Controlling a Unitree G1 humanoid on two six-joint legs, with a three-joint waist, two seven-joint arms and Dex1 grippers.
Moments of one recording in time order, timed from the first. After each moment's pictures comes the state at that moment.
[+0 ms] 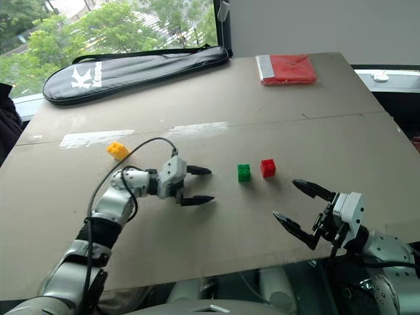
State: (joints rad) left arm -0.30 0.56 -0.07 0.25 -0.23 0.01 -1.22; right arm 0.27 -0.54 -0.16 -0.45 0.57 0.01 0.96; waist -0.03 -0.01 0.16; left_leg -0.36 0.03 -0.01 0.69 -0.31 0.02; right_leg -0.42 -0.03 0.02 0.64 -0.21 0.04
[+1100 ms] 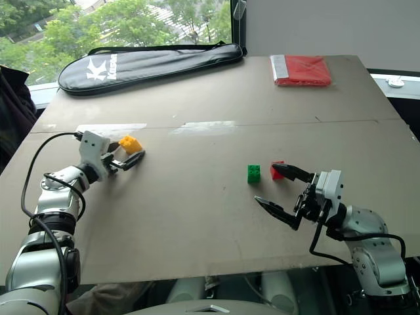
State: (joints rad) left arm -0.65 0.68 0.20 0.98 -0.14 -0.10 -0.83; right arm 0.10 -0.51 -0.06 -0.41 0.60 0.08 0.95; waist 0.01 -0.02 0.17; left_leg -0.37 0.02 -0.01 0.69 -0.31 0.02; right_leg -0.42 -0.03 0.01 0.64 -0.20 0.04
